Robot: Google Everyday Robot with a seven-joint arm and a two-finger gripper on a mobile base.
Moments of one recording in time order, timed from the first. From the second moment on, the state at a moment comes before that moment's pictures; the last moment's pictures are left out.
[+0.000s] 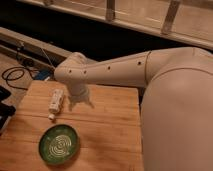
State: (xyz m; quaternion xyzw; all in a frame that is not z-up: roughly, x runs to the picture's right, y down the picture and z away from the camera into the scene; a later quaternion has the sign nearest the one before) arm -0.129 0.085 0.705 -0.24 0.20 0.61 0.72
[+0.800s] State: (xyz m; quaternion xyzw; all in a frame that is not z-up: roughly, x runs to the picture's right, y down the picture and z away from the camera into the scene) arm -0.244 0.002 0.742 -0.36 0.00 0.58 0.73
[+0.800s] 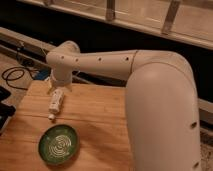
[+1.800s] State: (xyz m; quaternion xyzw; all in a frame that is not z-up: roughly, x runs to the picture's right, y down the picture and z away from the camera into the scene) arm -0.307 0.004 0.798 -0.47 0.00 0.53 0.71
